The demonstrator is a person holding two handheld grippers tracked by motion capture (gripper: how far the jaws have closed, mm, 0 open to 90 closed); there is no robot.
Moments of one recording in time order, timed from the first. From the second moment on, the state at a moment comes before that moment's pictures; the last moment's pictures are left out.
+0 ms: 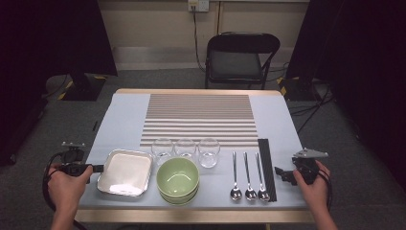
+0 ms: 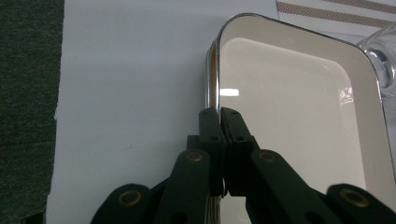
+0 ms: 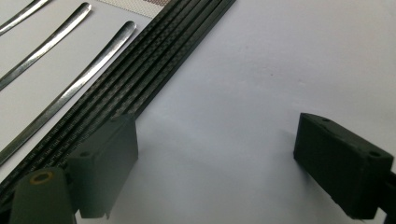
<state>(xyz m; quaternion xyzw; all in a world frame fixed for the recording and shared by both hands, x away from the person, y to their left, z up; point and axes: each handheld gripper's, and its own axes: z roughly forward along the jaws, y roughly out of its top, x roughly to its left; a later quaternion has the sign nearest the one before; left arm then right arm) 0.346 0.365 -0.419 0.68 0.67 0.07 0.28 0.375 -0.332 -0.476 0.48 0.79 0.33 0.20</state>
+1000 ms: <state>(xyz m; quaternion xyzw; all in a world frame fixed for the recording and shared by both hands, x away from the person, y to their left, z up) 0.343 0.367 -0.413 0.67 0.68 0.08 0.29 0.375 -0.332 -0.476 0.48 0.79 0.33 0.20</state>
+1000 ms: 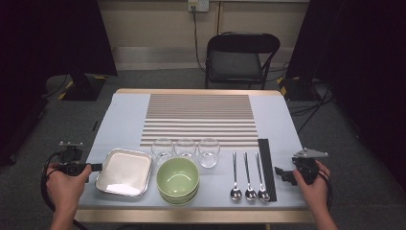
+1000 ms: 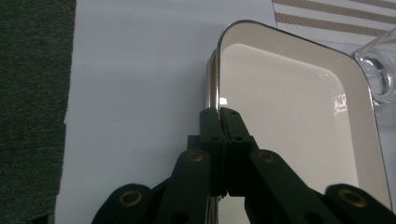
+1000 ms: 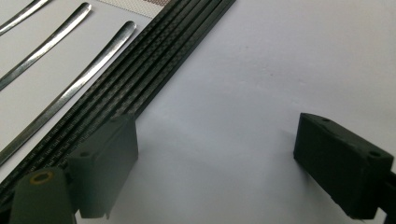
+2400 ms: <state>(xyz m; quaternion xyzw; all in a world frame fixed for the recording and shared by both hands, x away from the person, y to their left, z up) 0.344 0.374 -0.426 0.67 0.67 0.07 0.31 0.375 -0.332 -0.476 0.48 0.79 0.33 0.20</state>
